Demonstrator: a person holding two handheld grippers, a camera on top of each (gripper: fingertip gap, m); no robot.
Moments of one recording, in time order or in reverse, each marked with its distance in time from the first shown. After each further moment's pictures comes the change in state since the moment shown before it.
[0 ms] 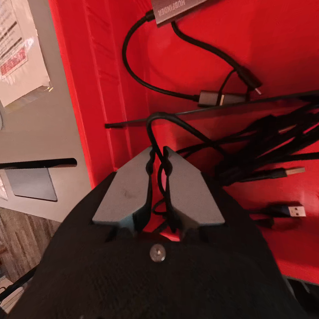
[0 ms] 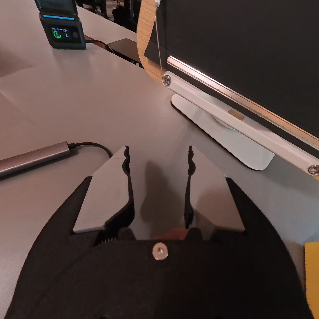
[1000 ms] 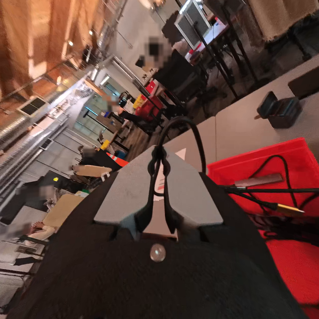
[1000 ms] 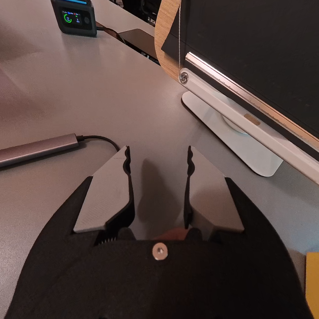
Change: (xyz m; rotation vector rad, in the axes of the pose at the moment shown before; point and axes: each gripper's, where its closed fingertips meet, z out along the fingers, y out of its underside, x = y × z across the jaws) left arm -0.067 -0.121 -0.264 0.818 -0.571 0.054; right arm -0.014 0.003 0.003 -0.031 -0.034 -0.068
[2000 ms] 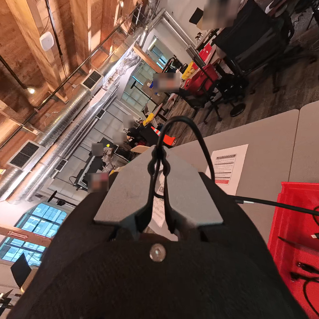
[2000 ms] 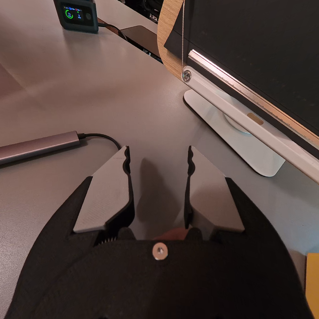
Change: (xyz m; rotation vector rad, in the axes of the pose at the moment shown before) left arm -0.135 -0.078 0.005 -0.204 -0.288 0.073; right arm -0.002 0.002 0.000 -0.011 -0.009 -0.007
